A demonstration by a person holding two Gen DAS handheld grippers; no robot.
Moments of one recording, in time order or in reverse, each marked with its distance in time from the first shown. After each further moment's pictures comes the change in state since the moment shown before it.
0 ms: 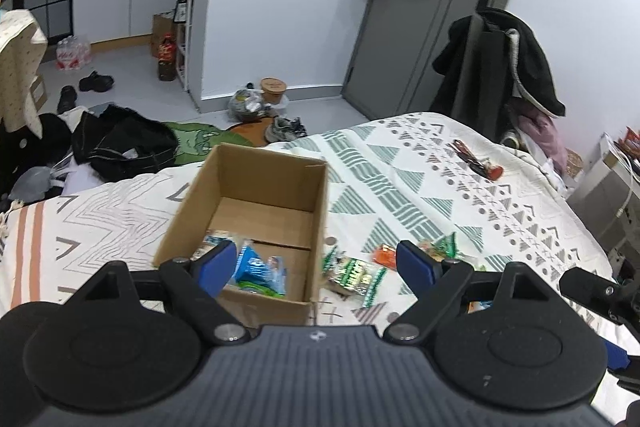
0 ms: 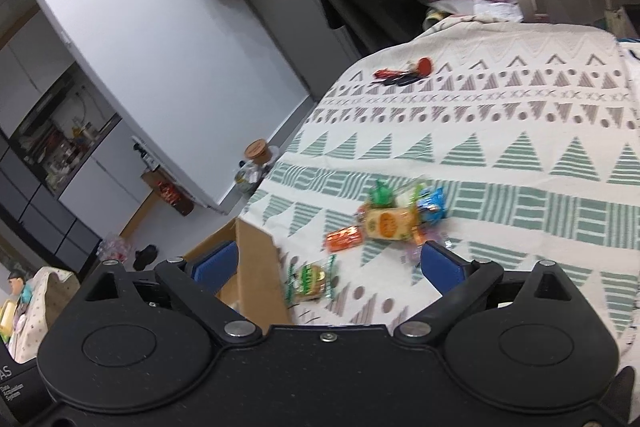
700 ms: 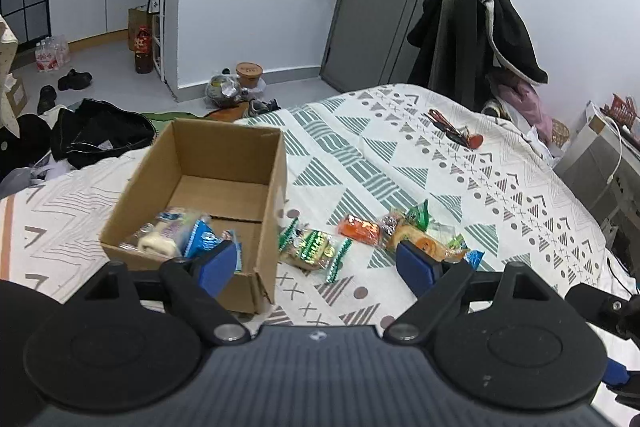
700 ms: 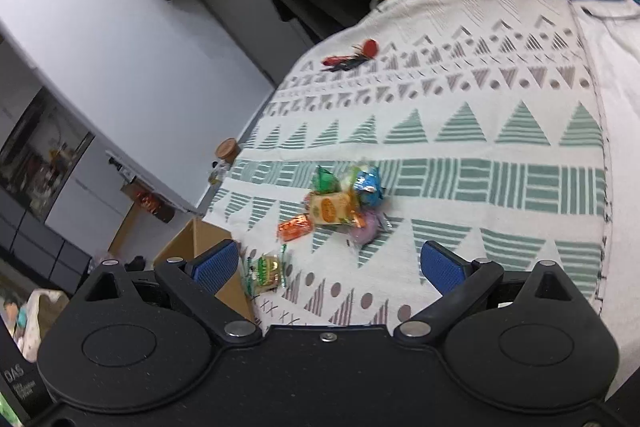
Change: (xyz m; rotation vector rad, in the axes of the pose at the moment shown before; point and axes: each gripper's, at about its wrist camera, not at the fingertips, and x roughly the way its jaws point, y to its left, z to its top) left arm 0.022 -0.039 -0.025 0.050 0.052 -0.032; right arm -0.008 -0.055 -0.004 0.120 0.041 -0.055
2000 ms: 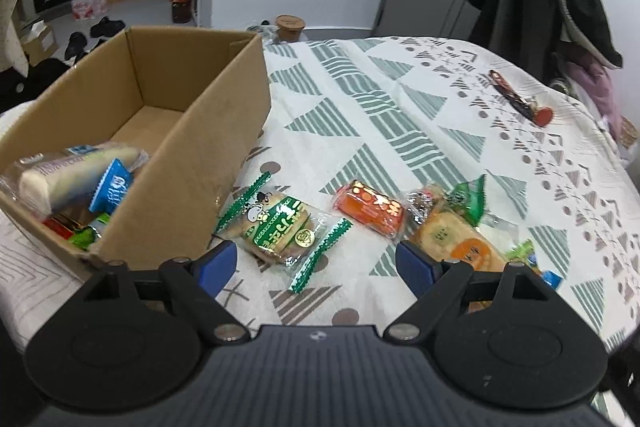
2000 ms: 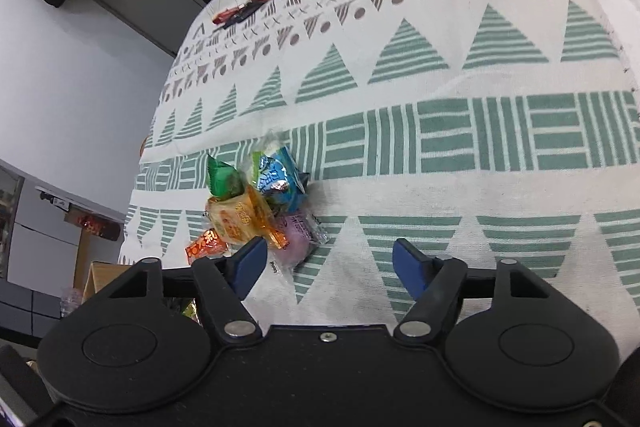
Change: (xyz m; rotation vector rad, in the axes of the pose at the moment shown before) left arm 0.146 -0.045 -0.026 -0.129 0.088 0.165; right arm 0.129 -0.049 0.013 0.231 0.146 -0.164
